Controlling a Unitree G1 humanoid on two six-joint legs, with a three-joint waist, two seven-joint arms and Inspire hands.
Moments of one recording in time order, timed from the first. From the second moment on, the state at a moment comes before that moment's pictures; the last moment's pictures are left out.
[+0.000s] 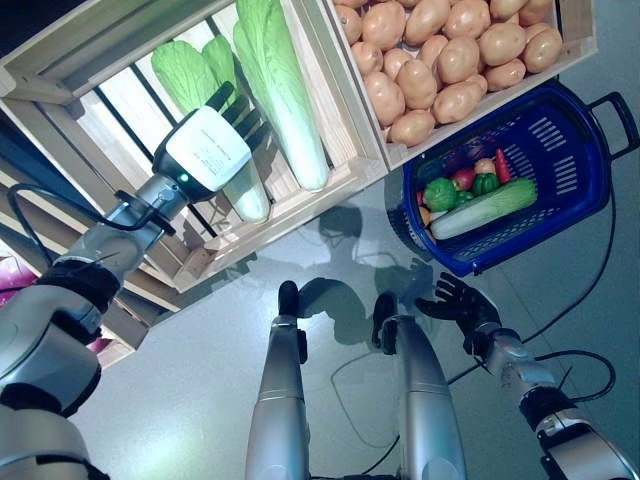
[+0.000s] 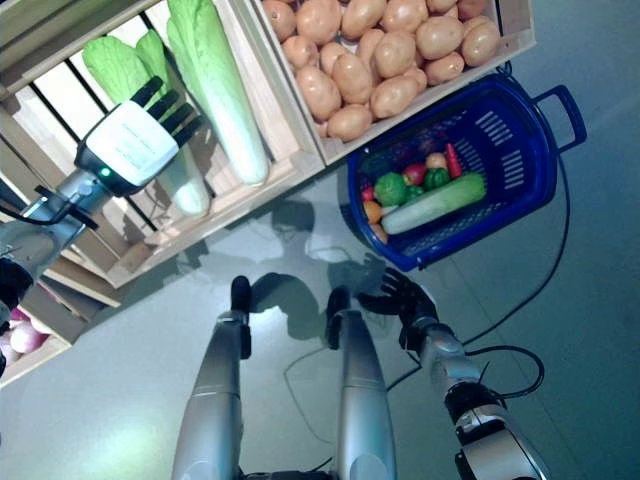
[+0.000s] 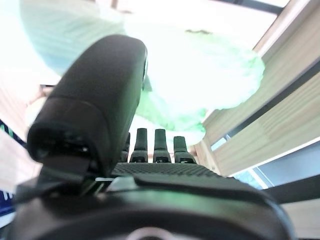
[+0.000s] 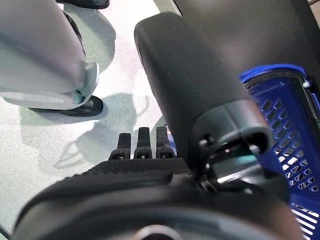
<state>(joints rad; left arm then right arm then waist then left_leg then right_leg) -1.07 1.02 -0.93 0.83 1.14 -0.04 0.76 -0.43 -0.47 0.32 0.83 0.72 -0.05 0.02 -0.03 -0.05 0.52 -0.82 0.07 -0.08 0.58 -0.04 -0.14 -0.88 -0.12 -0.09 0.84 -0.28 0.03</state>
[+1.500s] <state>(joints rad) -1.14 1.00 -0.93 0.94 1.33 0.01 0.91 -0.48 -0.51 0.32 0.78 0.76 -0.05 0.02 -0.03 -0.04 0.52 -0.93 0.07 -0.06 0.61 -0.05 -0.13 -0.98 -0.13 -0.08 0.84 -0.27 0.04</state>
